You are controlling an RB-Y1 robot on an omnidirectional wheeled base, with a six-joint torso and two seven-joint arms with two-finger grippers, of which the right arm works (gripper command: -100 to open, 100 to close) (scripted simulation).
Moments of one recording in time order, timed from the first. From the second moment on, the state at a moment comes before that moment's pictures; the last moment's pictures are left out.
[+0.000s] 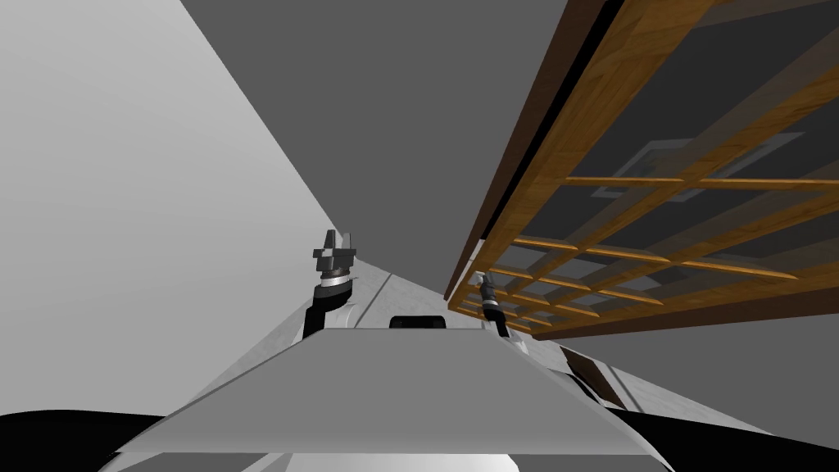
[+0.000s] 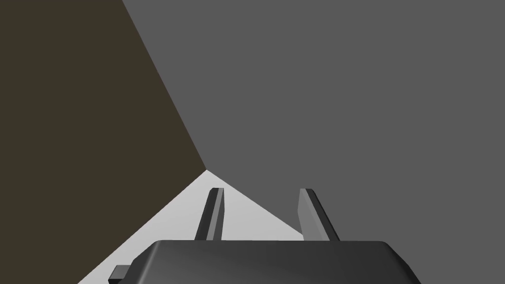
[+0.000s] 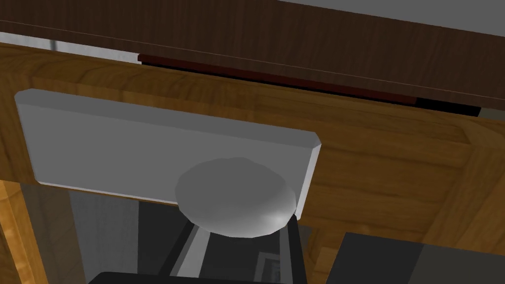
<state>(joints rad) -0.03 -0.28 -0.19 -0.54 -0.09 -0.96 -0.06</state>
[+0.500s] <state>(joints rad) -0.05 -0.28 -0.17 -0.51 -0.13 -0.97 -0.17</state>
